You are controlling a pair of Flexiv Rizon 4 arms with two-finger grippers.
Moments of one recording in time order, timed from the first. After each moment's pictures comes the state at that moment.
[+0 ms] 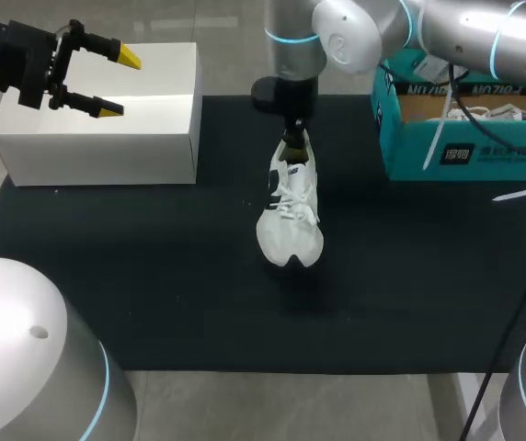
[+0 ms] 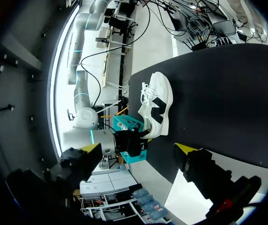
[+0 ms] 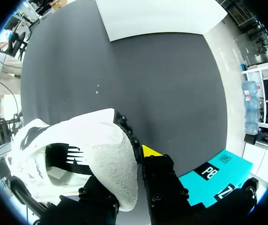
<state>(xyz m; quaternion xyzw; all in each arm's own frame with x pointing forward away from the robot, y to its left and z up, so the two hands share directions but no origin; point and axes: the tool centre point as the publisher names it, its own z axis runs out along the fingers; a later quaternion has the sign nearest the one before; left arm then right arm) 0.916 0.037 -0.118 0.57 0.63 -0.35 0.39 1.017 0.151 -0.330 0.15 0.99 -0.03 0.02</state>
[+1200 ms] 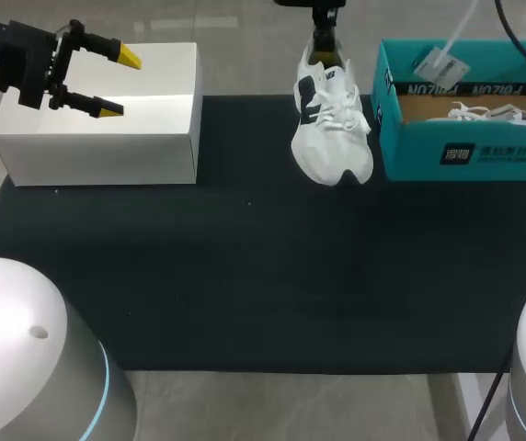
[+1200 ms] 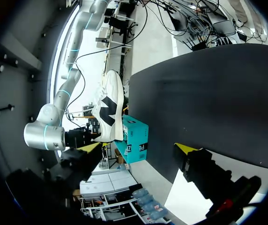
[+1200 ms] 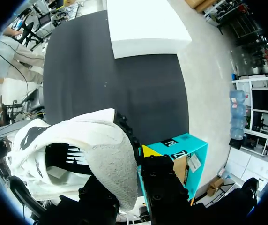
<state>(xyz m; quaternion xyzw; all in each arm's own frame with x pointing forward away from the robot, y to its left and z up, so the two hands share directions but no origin) 0.917 0.037 -0.118 0.57 0.63 -0.35 0.39 1.029 0.105 -0.141 0.11 0.99 -0.05 0.06</state>
